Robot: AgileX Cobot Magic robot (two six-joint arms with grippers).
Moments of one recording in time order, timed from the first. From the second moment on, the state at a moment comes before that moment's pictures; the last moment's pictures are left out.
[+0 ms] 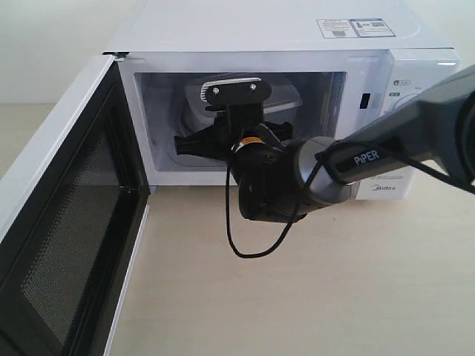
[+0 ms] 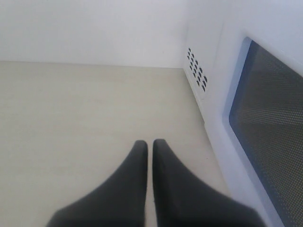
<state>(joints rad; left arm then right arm) -0.05 0.00 0.00 -0.01 0.30 -0.08 0.75 2.18 -1.21 0.64 -0.78 -0.33</state>
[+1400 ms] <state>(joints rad) -0.05 0.00 0.00 -0.01 0.30 -0.08 1.22 1.34 -0.67 1.71 -0.66 -1.49</state>
